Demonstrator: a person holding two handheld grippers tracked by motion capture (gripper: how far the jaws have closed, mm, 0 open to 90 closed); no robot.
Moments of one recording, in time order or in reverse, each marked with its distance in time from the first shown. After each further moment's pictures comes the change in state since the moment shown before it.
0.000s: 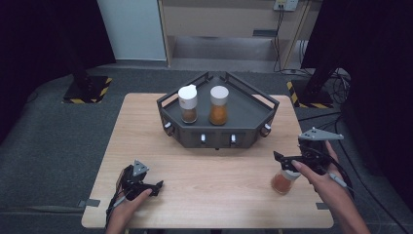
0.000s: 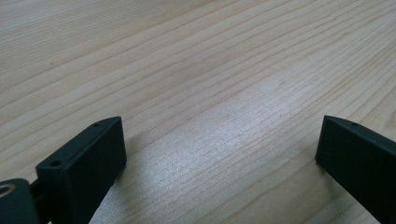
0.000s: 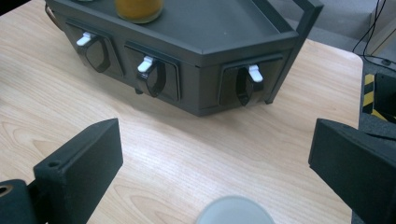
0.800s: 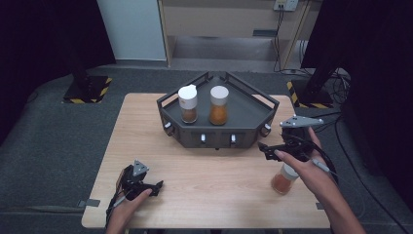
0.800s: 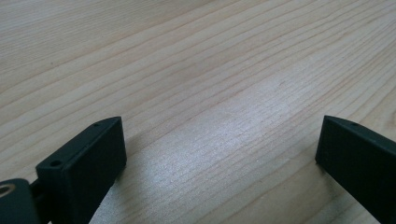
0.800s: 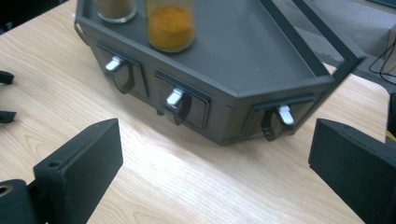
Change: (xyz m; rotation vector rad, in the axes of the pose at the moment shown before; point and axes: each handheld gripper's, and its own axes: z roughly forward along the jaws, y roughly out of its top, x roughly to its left) left arm 0.000 0.000 0.000 0.000 0.000 0.000; right arm 0.020 0.042 0.017 0.005 0.041 -0.058
